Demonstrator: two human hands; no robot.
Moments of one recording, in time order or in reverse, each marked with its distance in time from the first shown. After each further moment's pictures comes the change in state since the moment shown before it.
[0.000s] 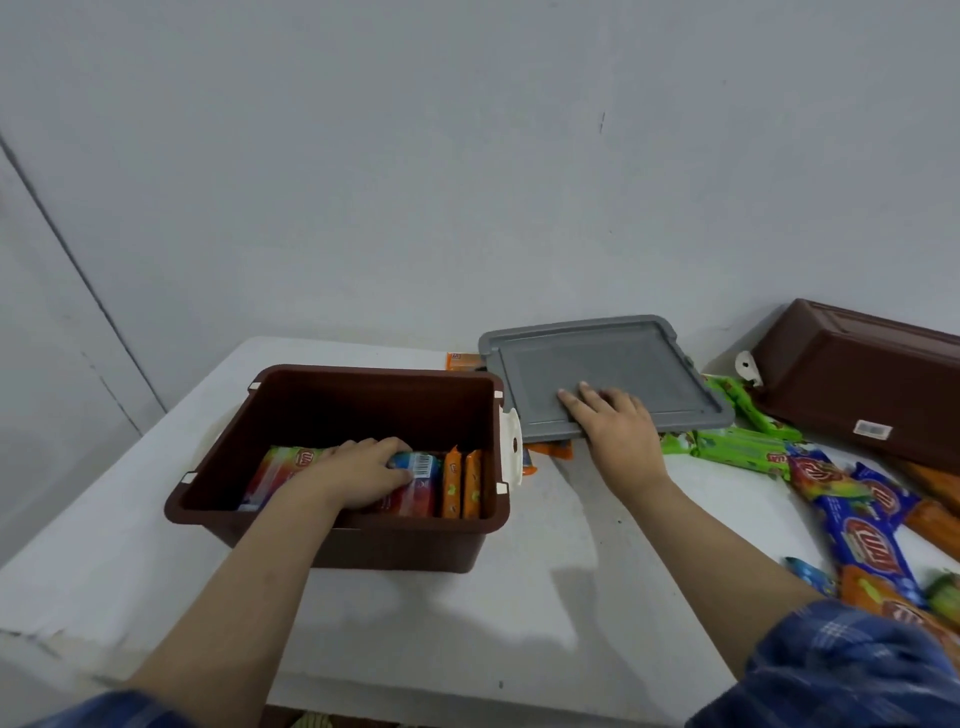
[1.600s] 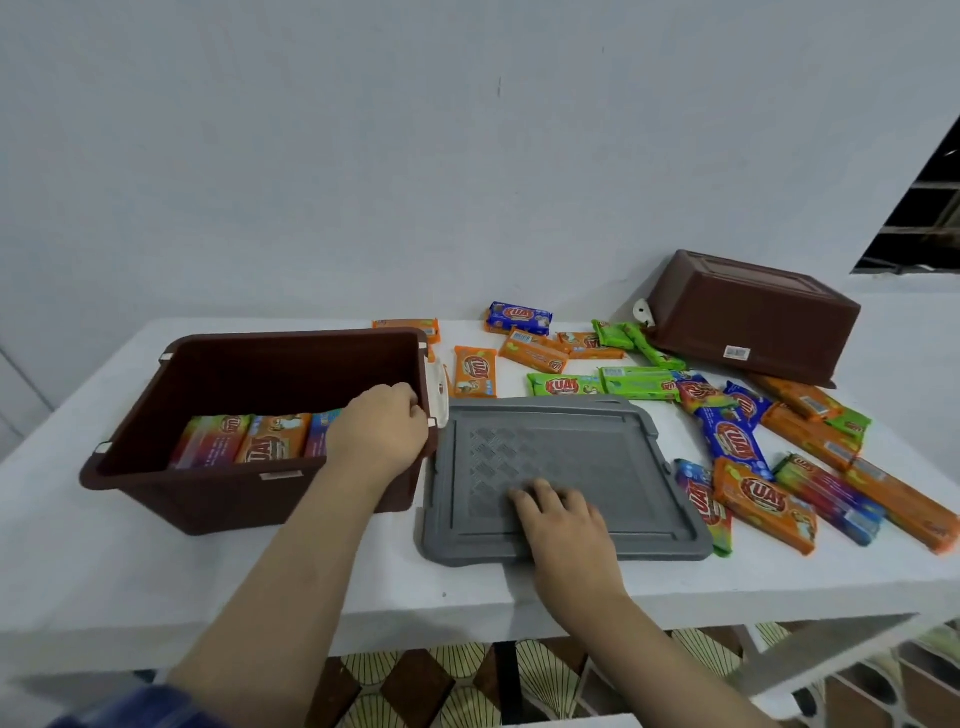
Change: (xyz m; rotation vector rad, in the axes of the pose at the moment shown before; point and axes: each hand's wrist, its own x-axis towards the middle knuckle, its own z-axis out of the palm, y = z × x) left_hand -0.045 0.098 0.030 -0.110 0.450 0.103; right_hand -0.186 -0.072 -0.058 0.103 -0.322 0.171
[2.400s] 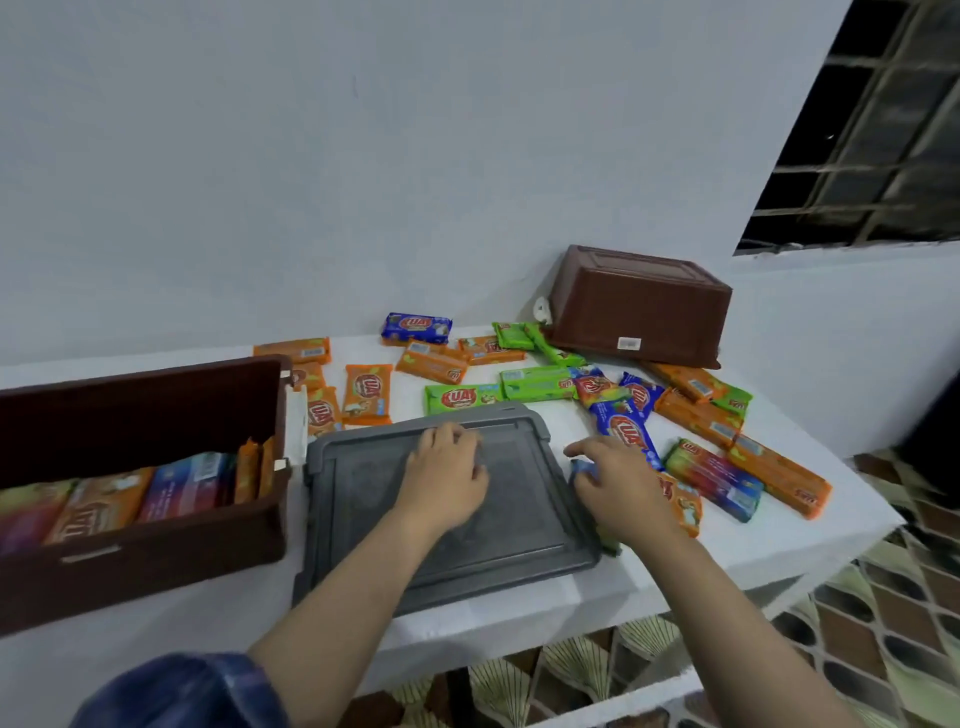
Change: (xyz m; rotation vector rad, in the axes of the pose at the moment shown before) left_hand 0.004 0.127 0.131 -0.031 -0.217 0.389; right_hand 0.013 0.180 -0.027 0.401 0.112 0.325
